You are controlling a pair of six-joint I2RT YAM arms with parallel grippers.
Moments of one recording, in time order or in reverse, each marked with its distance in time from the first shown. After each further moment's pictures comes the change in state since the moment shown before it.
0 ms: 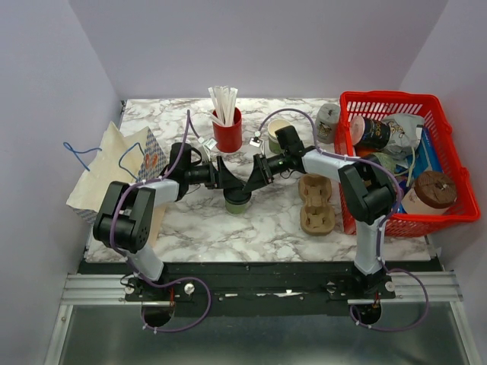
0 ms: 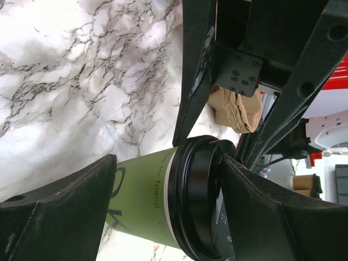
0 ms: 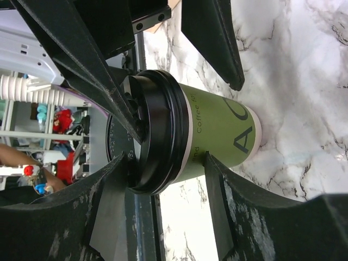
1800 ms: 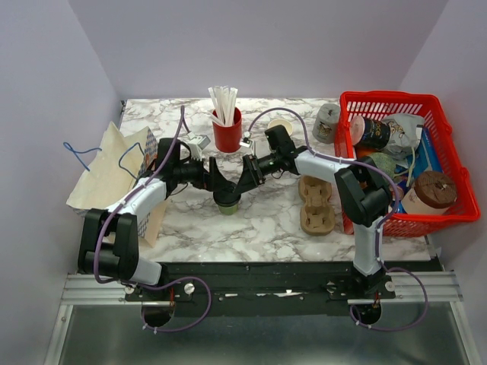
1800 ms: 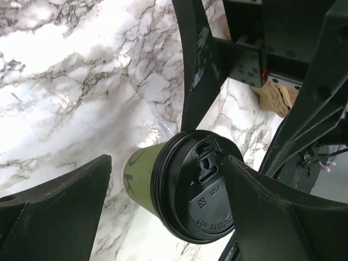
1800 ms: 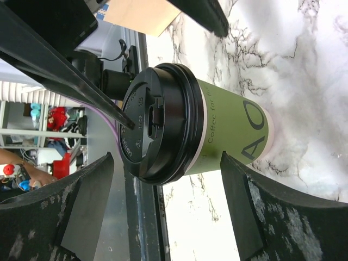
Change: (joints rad) left arm 0.059 -0.228 0.073 -0.452 -0.134 0.370; right arm 0.071 -0.001 0.046 0.013 0.055 0.054
